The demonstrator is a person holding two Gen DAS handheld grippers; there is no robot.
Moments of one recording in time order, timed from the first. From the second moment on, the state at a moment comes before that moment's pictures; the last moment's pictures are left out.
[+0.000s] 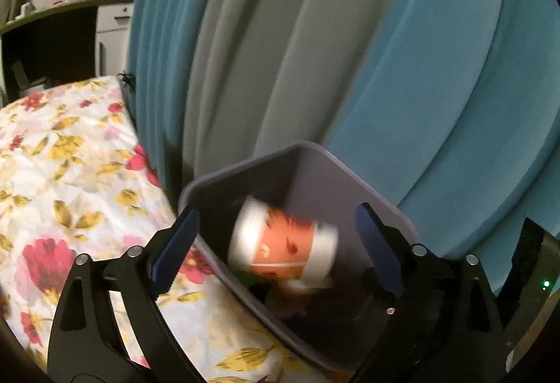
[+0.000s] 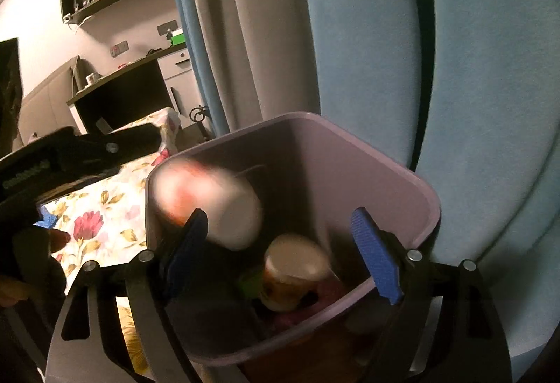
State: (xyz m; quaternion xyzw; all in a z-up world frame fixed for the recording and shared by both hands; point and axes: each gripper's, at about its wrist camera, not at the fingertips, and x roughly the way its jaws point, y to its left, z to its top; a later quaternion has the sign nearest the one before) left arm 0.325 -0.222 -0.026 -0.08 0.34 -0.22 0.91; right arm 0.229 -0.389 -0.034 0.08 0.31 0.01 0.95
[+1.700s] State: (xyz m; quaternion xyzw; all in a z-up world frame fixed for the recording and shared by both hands) left arm 0.042 0.089 -0.010 -0.08 0.24 0.05 0.97; right arm 0.076 -0.136 -0.006 -0.01 0.24 0.16 0.96
